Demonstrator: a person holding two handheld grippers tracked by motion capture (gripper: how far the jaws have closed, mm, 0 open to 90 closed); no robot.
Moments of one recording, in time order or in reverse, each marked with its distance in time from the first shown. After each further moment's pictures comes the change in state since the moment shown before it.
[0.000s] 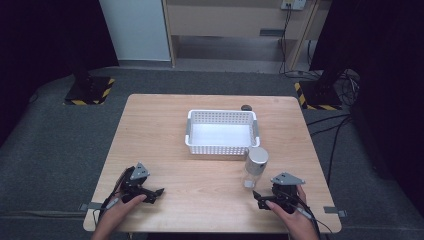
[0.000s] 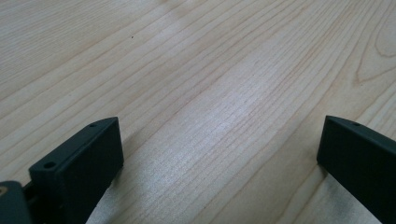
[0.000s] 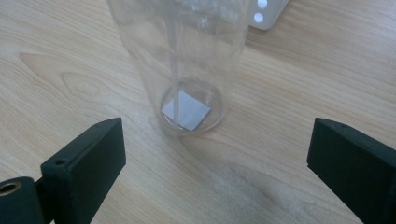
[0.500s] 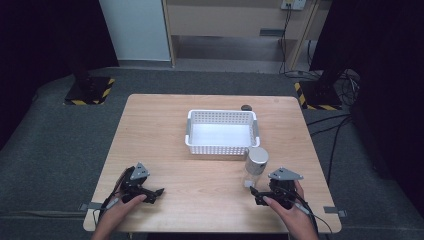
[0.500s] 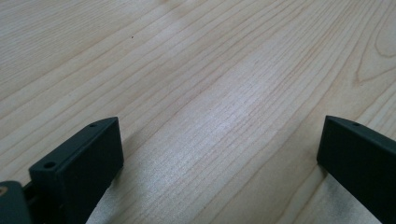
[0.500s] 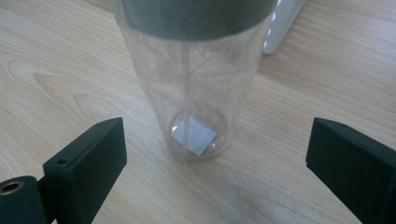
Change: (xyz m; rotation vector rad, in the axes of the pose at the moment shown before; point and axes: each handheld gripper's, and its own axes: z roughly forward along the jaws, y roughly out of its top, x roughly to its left) left arm 0.000 0.000 0.000 0.000 0.000 0.001; right arm 0.004 0.018 -0.003 -0.015 0.008 -0.009
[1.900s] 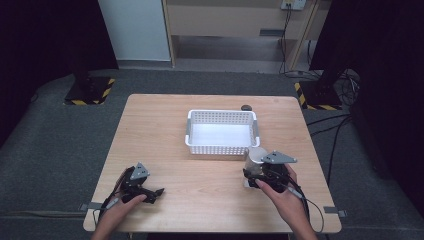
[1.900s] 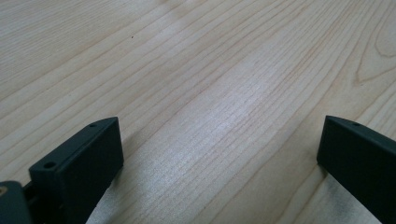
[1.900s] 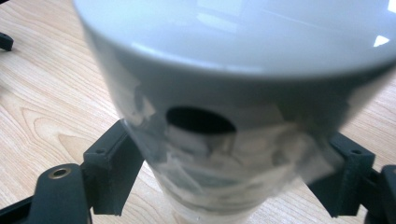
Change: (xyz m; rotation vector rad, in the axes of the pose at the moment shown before) left arm 0.000 0.000 0.000 0.000 0.000 0.000; right arm 0.008 0.053 0.004 -0.061 0.016 -0.009
